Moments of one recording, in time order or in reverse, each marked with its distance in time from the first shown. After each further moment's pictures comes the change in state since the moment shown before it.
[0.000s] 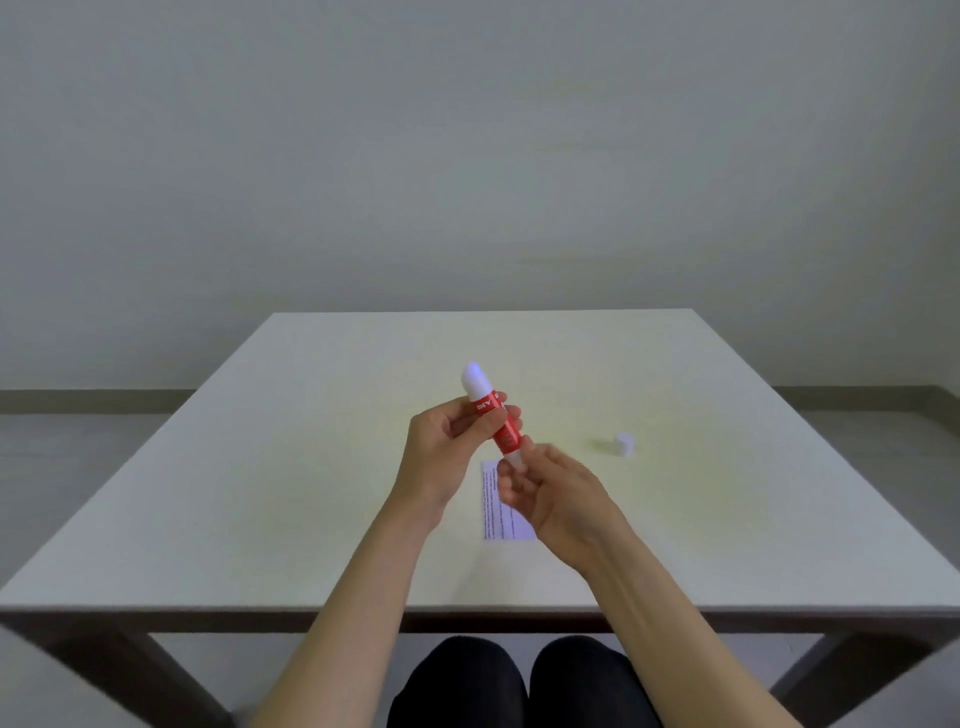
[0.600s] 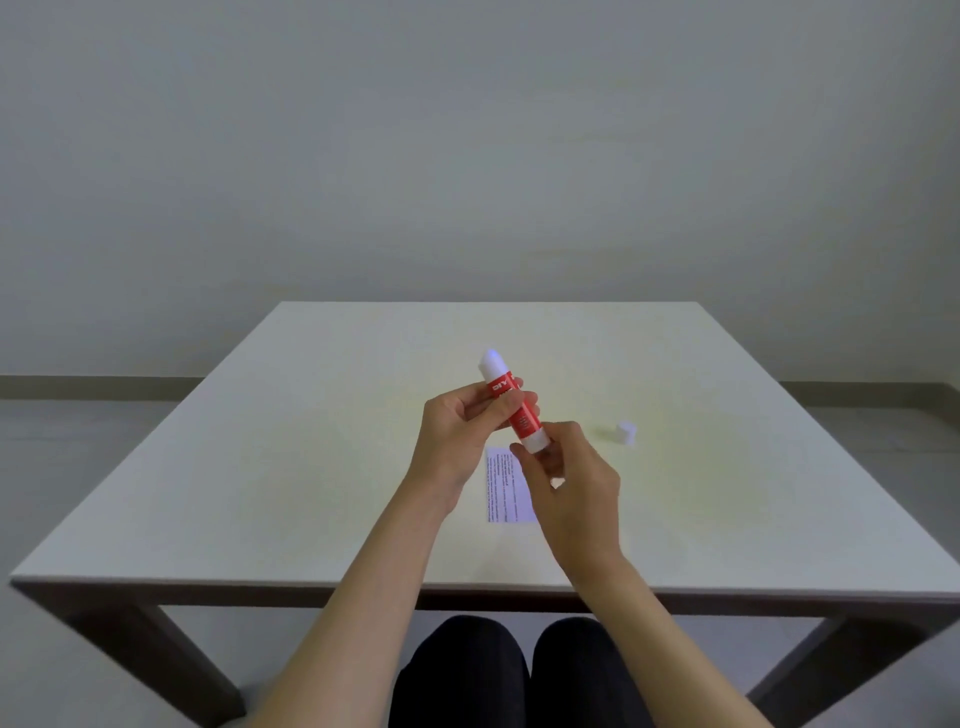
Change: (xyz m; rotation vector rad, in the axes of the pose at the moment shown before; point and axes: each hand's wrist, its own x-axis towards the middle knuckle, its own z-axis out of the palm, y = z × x) left_hand -0.010 0.012 0.012 -0.041 -0.009 -0.008; right_hand -0.013 0.020 -0.009 -1.012 0.275 -0.823
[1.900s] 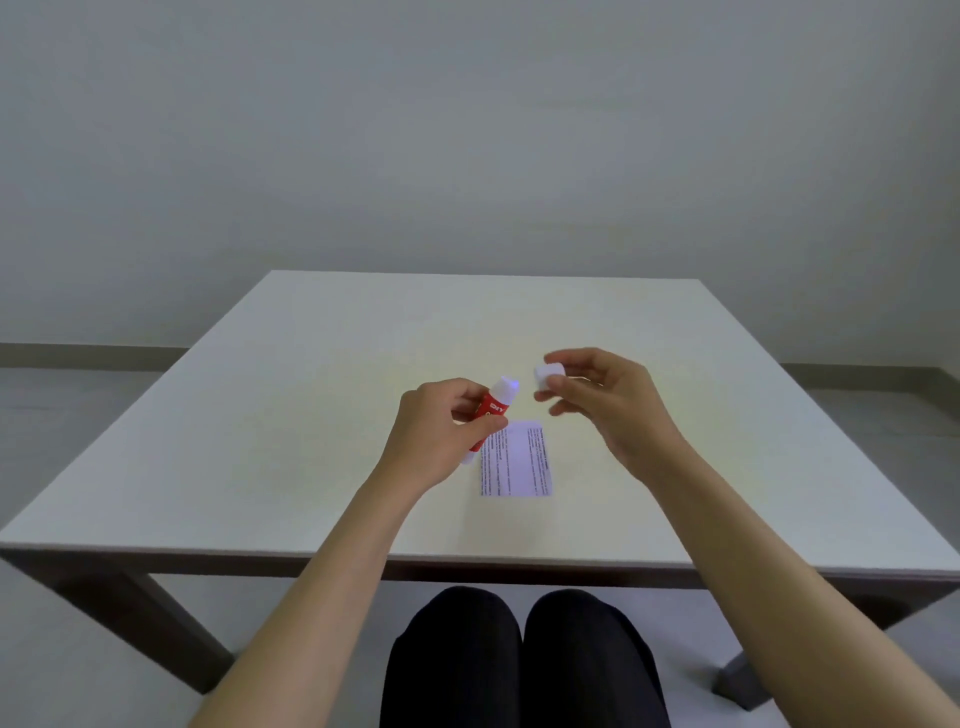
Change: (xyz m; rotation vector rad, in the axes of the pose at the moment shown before) left_hand -0.009 -0.007 -0.021 0.739 0.058 0.034; right_hand 0.066 0.010 -0.043 0.446 -0.331 0.348
